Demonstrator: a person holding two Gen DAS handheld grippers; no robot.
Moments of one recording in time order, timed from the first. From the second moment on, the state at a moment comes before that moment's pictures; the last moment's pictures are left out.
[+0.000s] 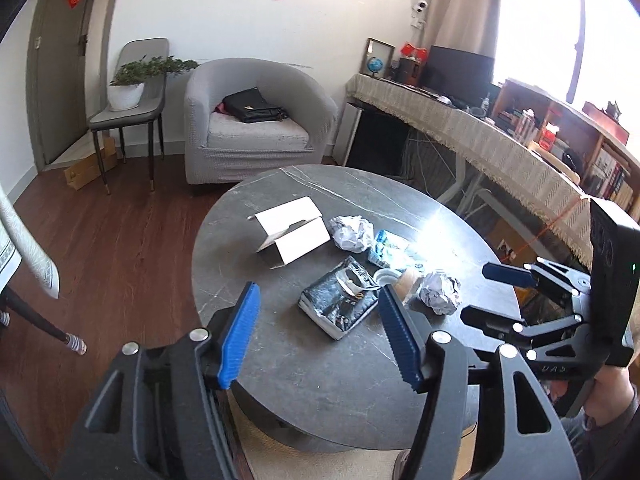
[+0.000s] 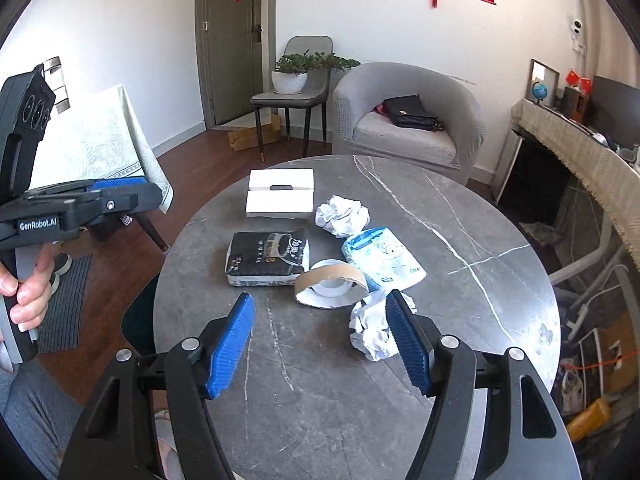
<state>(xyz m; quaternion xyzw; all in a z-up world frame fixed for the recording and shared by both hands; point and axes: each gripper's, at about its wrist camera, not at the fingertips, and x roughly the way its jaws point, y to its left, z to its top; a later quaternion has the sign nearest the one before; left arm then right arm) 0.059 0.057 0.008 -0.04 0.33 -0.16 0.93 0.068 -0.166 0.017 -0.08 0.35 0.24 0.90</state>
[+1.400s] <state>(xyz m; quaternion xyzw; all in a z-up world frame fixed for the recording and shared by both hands) 0.144 -0.001 -0.075 0.07 0.40 -0.22 0.89 0.117 -0.199 -0.043 -0.01 0.43 0.24 0.87</state>
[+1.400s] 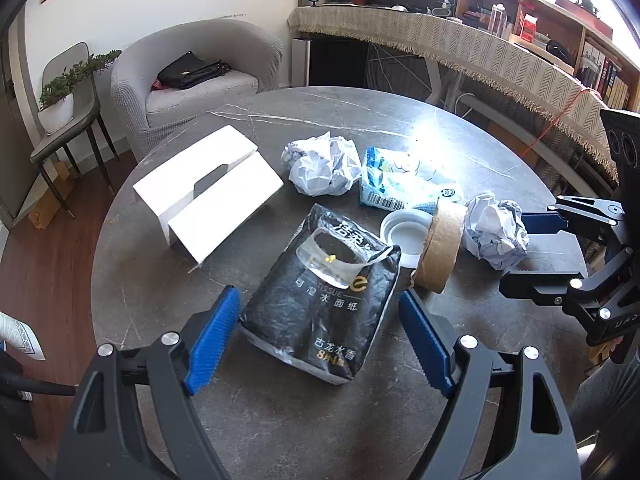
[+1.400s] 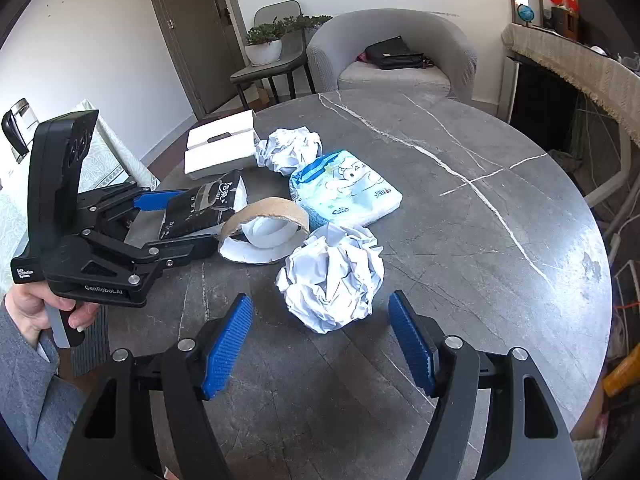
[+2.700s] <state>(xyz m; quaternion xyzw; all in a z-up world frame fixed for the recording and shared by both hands) 0.113 0.024 -0.038 0.01 0.38 -0.17 0.91 0.102 -0.174 0.009 -0.02 0.37 0.25 0.89</state>
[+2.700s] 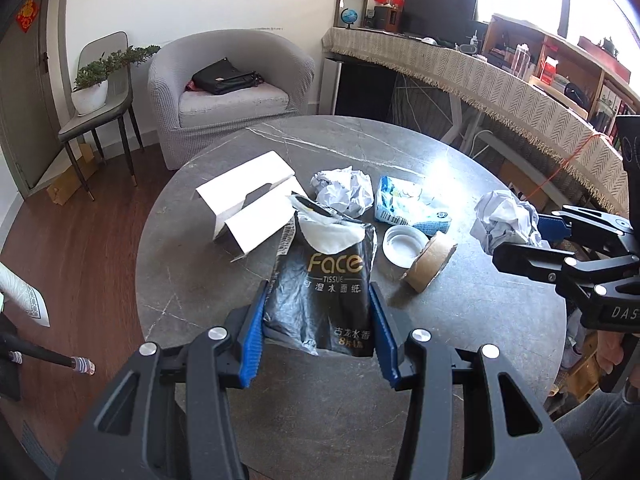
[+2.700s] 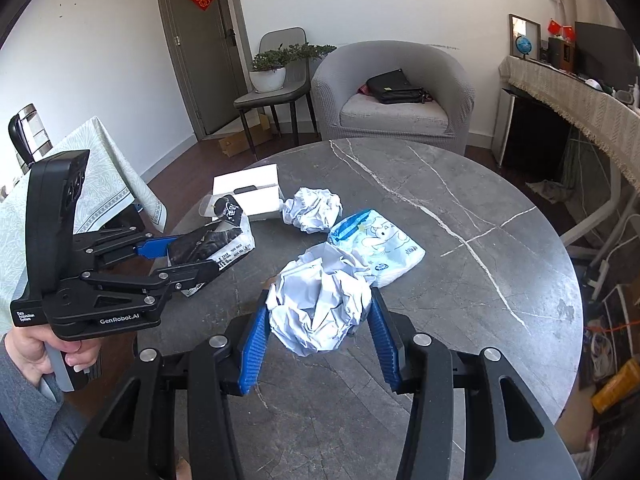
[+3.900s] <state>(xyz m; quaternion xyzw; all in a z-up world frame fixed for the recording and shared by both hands) 0.061 0.173 -0.062 -0.08 0.40 -0.04 0.91 0.079 -0.026 0.016 -0.04 0.38 0.36 0.85</state>
